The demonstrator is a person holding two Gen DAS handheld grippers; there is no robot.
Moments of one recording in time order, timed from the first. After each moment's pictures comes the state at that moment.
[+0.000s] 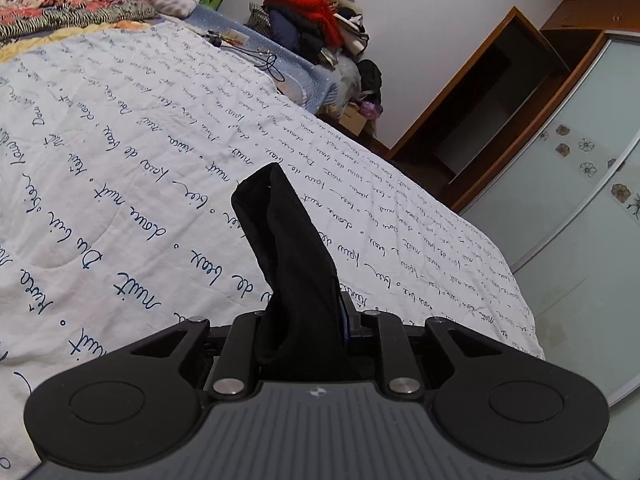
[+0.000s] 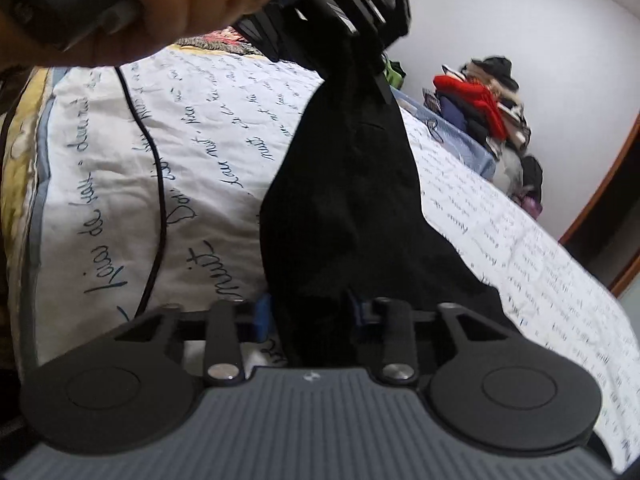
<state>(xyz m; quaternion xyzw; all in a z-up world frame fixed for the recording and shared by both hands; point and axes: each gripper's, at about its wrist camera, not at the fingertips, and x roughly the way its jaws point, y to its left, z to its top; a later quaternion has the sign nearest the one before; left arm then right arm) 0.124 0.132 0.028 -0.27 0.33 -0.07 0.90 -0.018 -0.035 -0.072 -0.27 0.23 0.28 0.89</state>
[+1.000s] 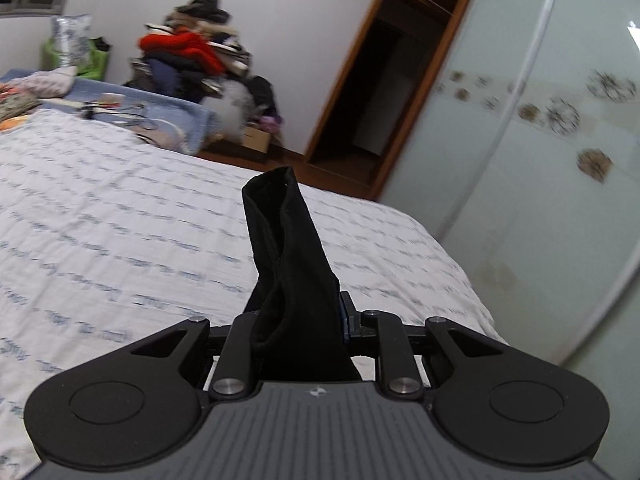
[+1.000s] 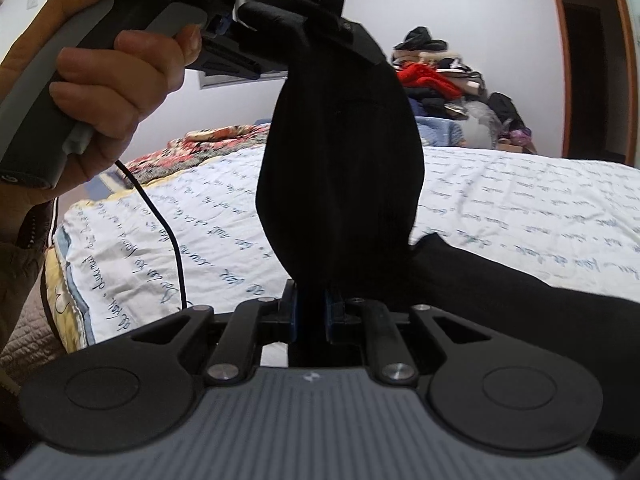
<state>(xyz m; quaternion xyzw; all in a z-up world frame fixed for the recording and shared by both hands) 0.109 -0.031 0.096 -0.14 0.28 -0.19 0.93 -0.041 -0.175 -0.034 0.01 0.21 0.27 0.94</state>
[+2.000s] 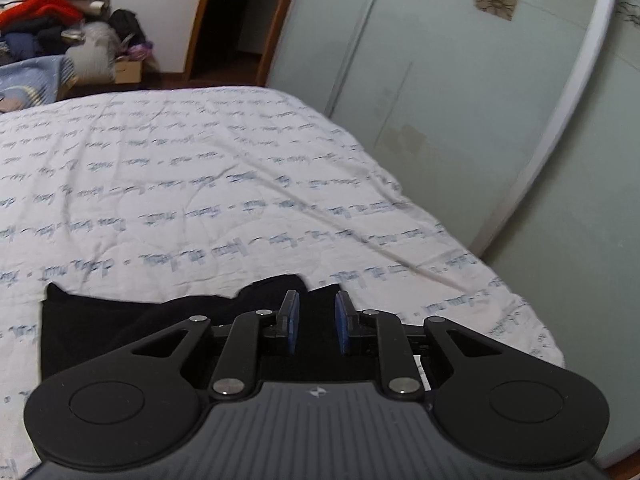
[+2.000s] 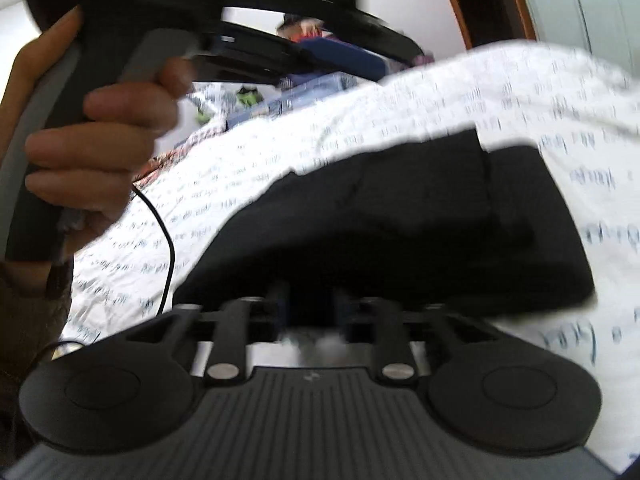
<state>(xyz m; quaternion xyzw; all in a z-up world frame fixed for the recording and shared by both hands) 0.114 -0.189 0.034 -0.02 0.37 -0.34 0.86 -0.065 -0.305 -0.080 0.17 0.29 0.17 0.93</state>
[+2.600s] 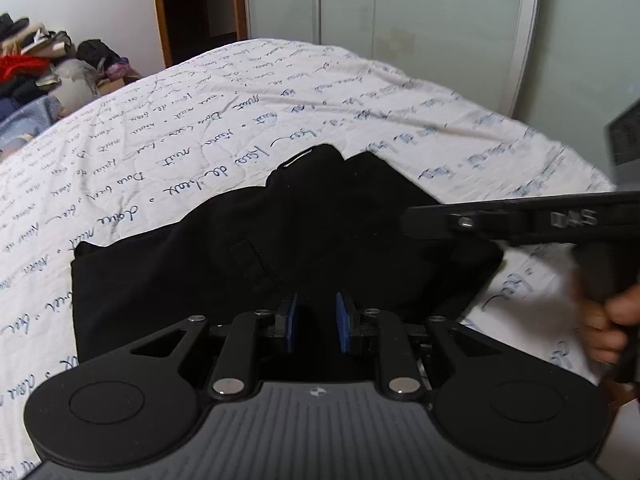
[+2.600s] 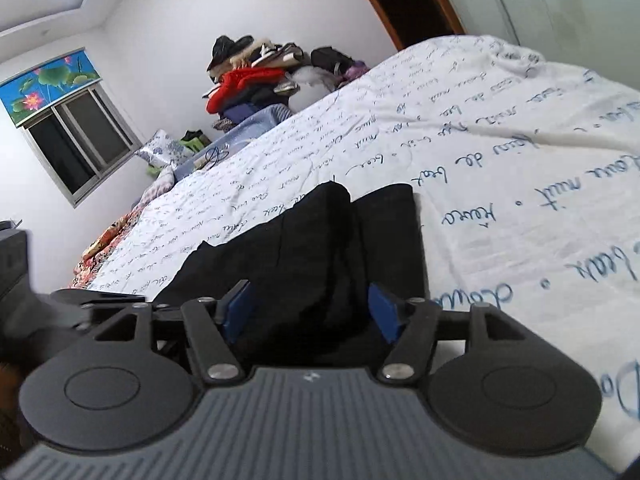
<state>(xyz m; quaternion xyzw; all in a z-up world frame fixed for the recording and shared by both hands) 0.068 -0.173 -0.027 0.14 0.37 -0.35 0.85 -0.033 -0.401 -0.072 0.26 0.27 0.09 0.92</state>
